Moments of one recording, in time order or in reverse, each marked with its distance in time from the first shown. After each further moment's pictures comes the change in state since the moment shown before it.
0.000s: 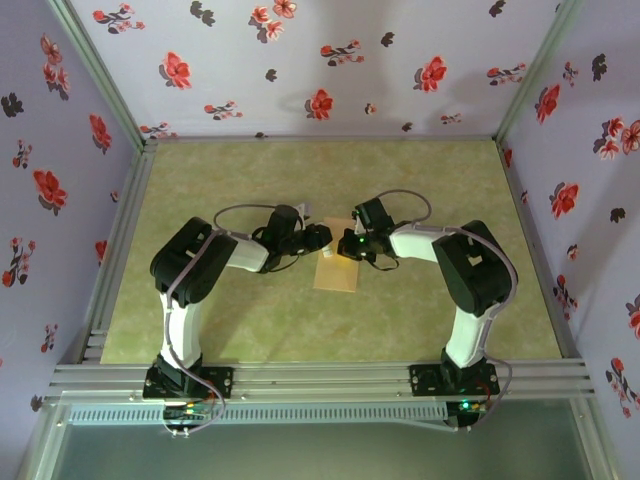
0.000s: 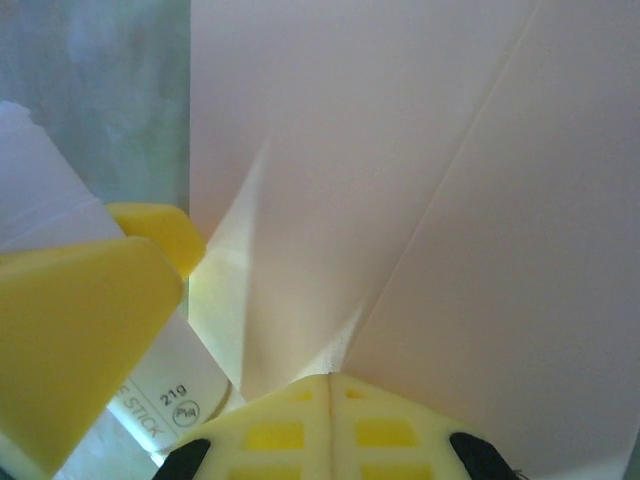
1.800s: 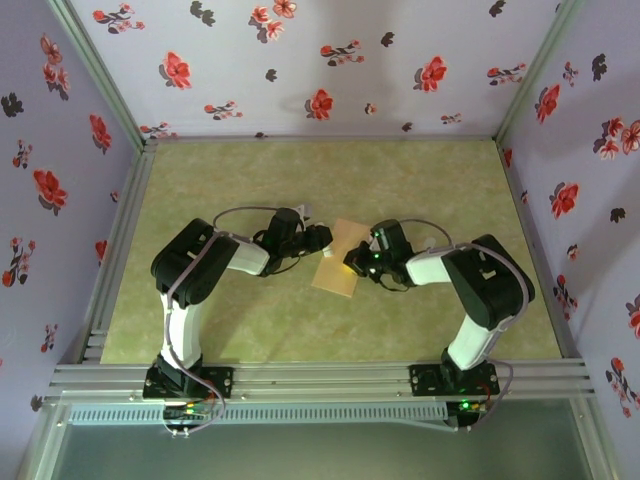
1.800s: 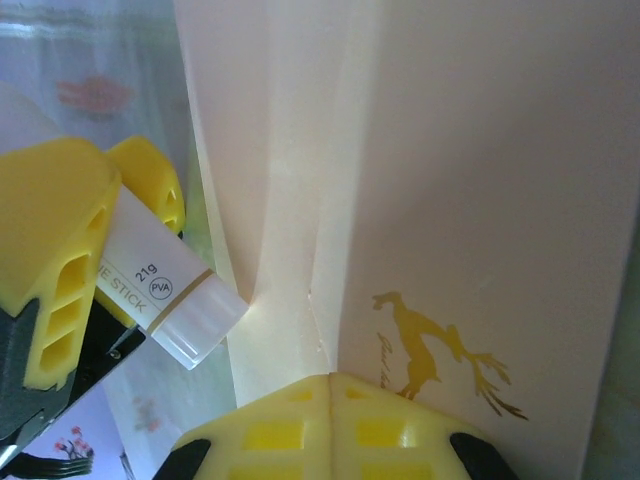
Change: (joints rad) left arm -0.017 -0.002 -0.019 0.040 -0.053 -0.015; right arm -0.013 -0.103 -0.319 0.414 -0.127 0.358
